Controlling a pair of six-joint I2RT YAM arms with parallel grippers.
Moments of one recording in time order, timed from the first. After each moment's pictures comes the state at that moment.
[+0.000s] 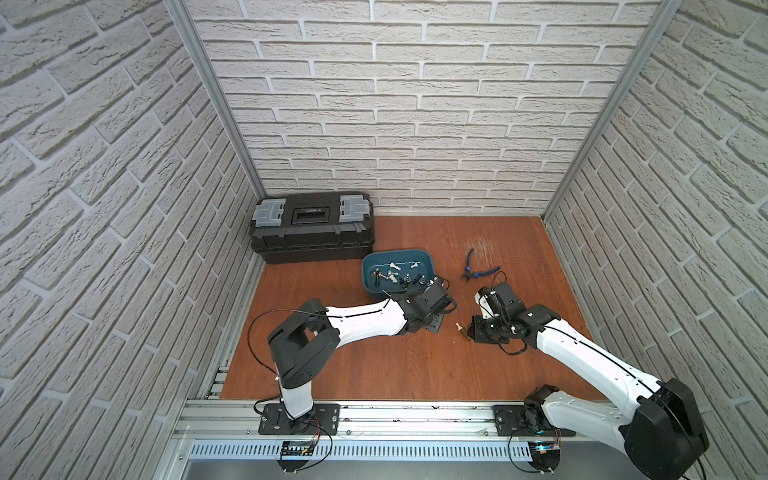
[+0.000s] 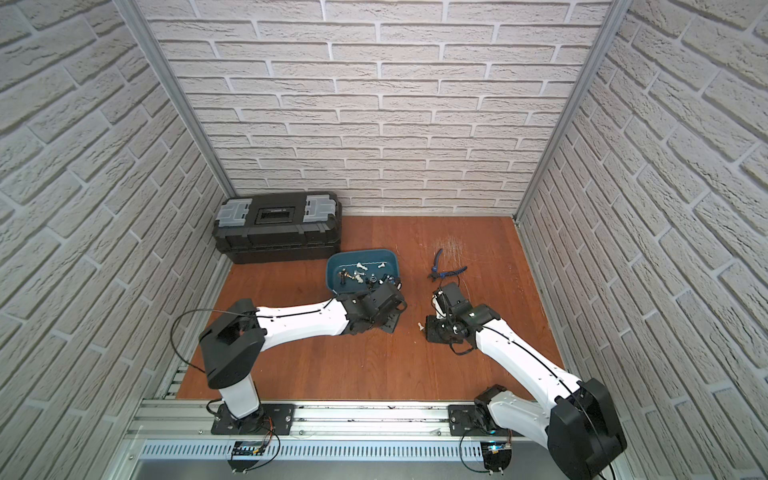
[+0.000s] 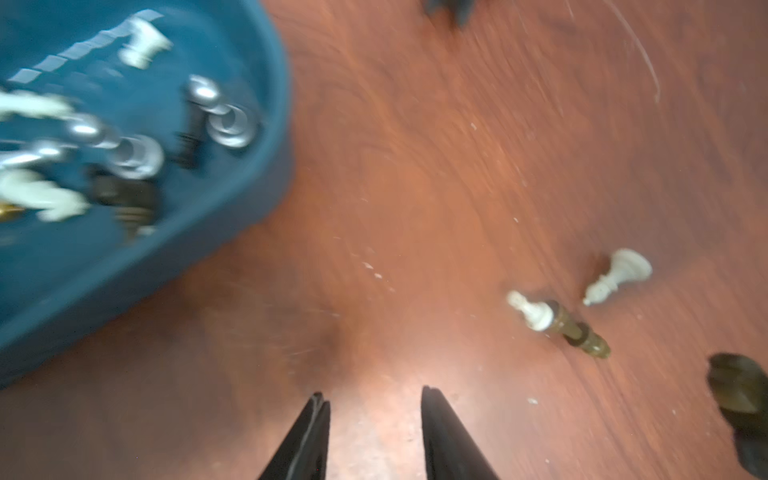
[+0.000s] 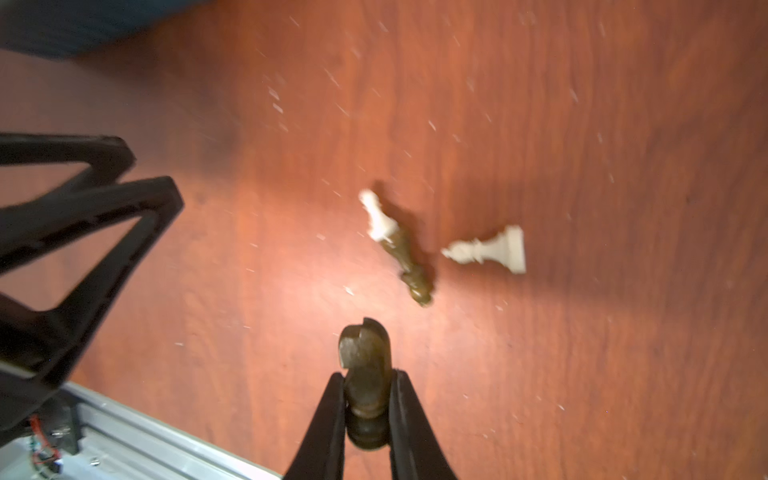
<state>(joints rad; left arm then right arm) -1.03 1.73 1.15 -0.39 -0.27 -0.49 0.43 1.14 0.75 -0.77 -0.14 0.53</state>
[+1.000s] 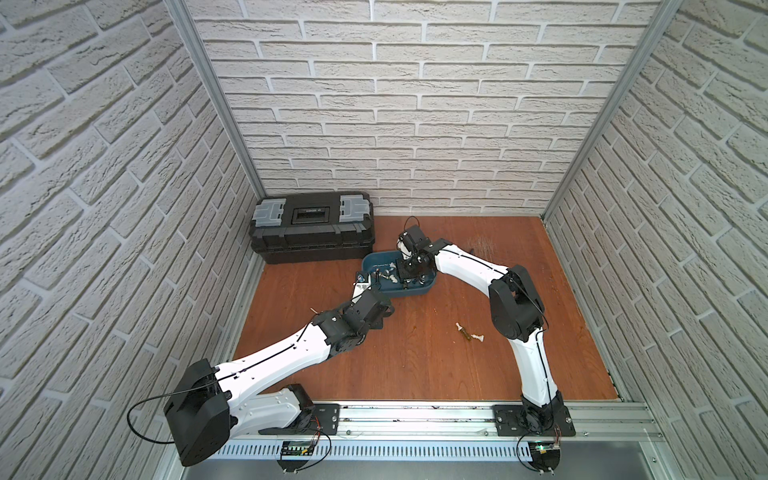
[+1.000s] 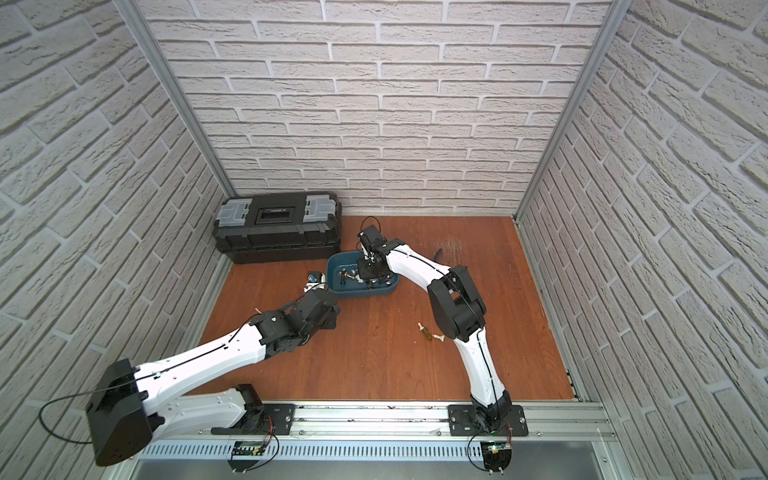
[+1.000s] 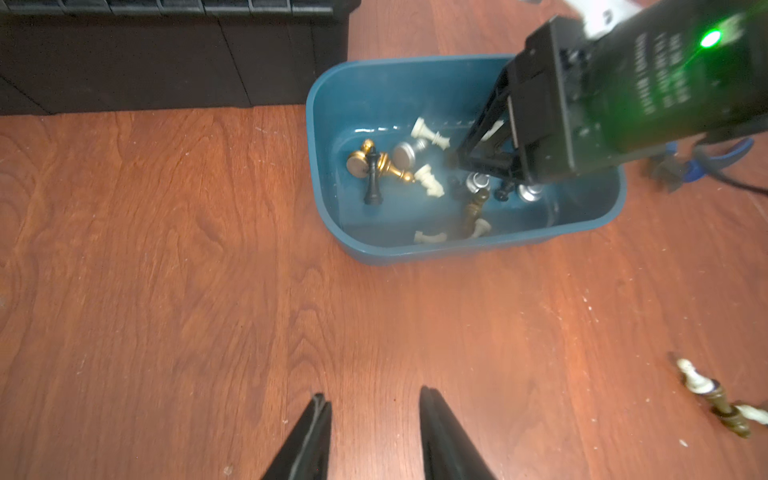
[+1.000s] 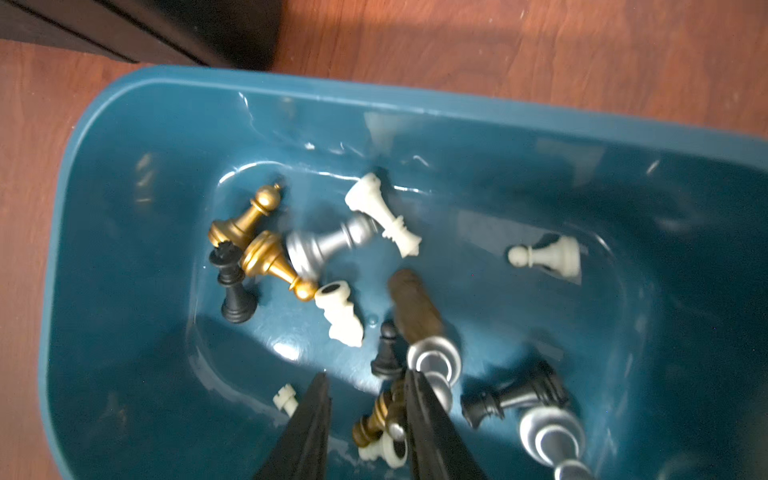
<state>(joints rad) -0.87 1.17 0.76 -0.50 -0.49 -0.67 0.58 2.19 1.80 -0.69 -0.05 0.37</state>
